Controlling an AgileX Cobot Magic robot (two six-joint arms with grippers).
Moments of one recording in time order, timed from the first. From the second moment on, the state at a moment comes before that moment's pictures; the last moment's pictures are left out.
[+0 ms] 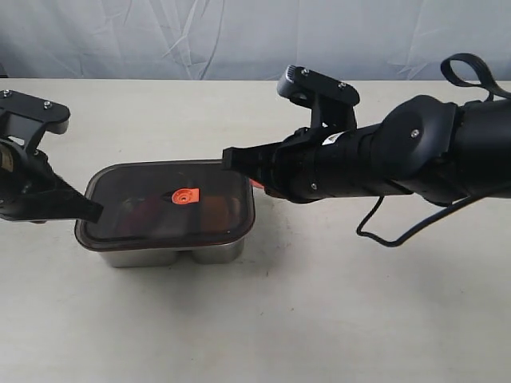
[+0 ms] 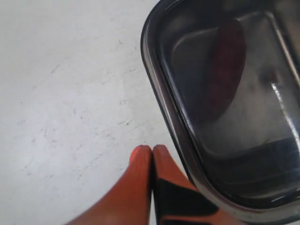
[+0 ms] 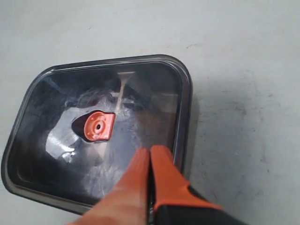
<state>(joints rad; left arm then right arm) -0.32 1.41 -0.72 0.19 0.51 -0.17 0.85 1.60 -0.83 0.87 0.08 -0.26</state>
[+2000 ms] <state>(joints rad) -0.32 1.49 -0.80 0.18 0.65 -0.14 0.78 1.72 -0.83 0.78 0.23 -0.26</state>
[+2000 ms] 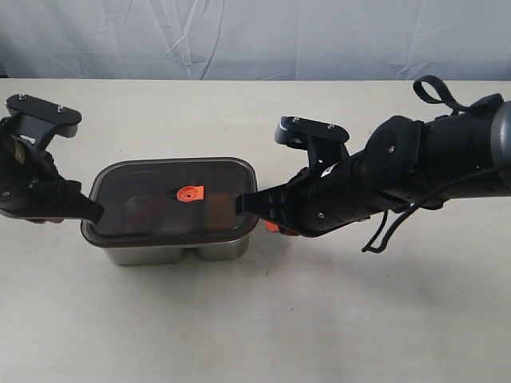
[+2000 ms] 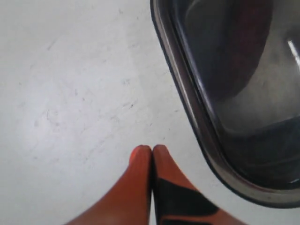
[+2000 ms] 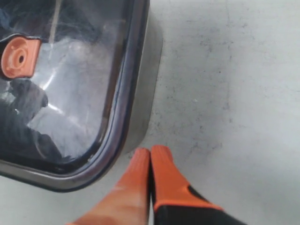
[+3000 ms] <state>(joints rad) -0.32 1.57 -0.84 -0.14 0.49 0.14 0.89 1.83 -0.96 0.74 0.12 -0.26</state>
